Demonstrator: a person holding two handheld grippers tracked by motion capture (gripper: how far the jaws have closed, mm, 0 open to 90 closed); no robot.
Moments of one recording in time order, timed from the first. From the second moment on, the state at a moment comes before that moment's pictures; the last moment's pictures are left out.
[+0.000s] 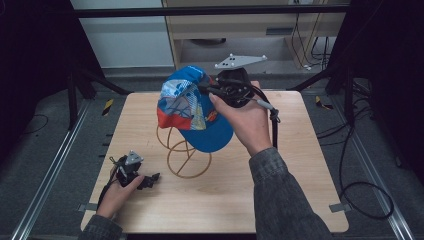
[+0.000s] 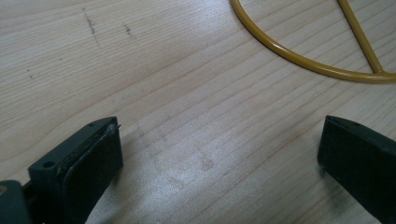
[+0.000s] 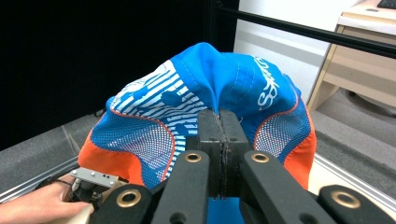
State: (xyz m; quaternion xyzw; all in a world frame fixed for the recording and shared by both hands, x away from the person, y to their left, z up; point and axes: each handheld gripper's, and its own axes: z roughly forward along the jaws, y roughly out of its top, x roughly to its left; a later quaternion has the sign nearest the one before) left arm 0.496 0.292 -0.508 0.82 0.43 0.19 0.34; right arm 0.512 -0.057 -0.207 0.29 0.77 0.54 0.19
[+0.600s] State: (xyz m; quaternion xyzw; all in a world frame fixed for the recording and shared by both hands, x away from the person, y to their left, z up) left arm 0.496 0.292 -0.508 0.82 0.43 0.19 0.34; right arm 0.516 -0.038 -0.204 0.28 0.77 0.54 0.19
